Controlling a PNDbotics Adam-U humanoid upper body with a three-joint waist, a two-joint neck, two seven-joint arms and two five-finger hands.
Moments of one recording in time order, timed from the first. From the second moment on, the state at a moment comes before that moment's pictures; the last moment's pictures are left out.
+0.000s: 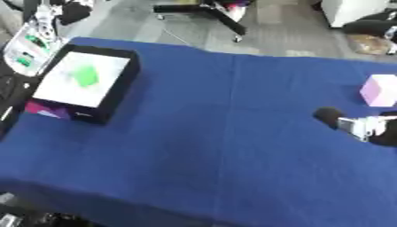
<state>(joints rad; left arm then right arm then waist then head) -0.53 0.90 -0.04 -1.14 -0.16 0.30 0.43 -0.59 -0.28 0.33 -1.98 0.70 -0.19 0.27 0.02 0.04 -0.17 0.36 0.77</state>
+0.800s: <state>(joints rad) -0.57 0.81 -0.16 -0.72 -0.42 0.50 0.45 -0.59 -0.28 0.33 -1.98 0.69 -0.19 0.29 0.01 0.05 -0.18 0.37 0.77</state>
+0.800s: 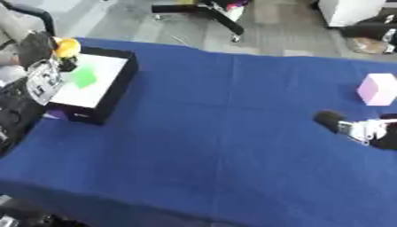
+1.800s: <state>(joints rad) -0.63 0.79 0.00 -0.68 -0.72 0.30 0.35 -0.58 -0.28 0.33 -1.98 0.69 -0.19 0.29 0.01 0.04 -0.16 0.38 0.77</state>
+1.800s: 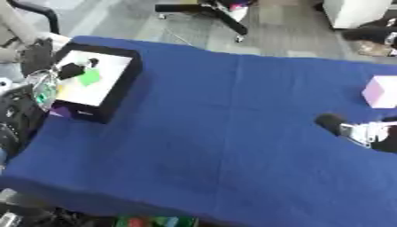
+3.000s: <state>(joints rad) -0.61 0.54 -0.04 -1.27 -0.60 0.00 0.38 -0.56 -0.35 0.23 -1.91 0.71 -0.08 0.21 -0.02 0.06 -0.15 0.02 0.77</state>
